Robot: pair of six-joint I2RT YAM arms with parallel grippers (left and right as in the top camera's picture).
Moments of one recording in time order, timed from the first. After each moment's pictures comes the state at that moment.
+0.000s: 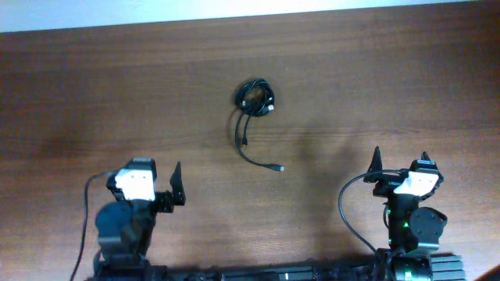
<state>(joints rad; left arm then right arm) -0.02 0.39 0.40 -0.37 0.08 0.02 -0.16 0.01 0.01 -0.07 0.04 0.00</state>
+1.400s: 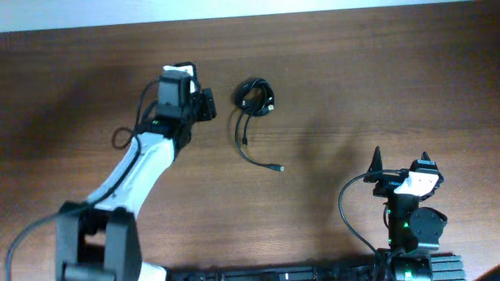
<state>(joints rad) -0.24 1.64 1.05 -0.18 -0.02 -0.29 -0.16 0.01 0.01 -0.07 0.04 0.00</state>
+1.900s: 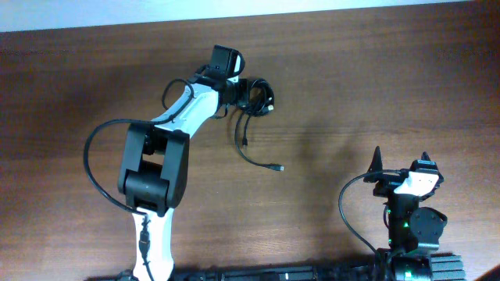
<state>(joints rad) -0.36 2.22 1.60 -0.41 0.10 -0.28 -0.16 0.01 0.01 -0.07 0.04 0.00</state>
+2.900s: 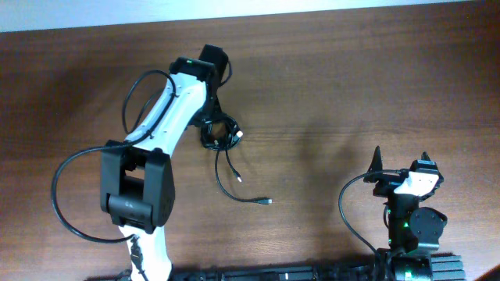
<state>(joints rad) -0.34 2.07 1.70 -1.18 -0.26 -0.57 -0.16 0.01 0.01 -0.07 0.04 0.00</state>
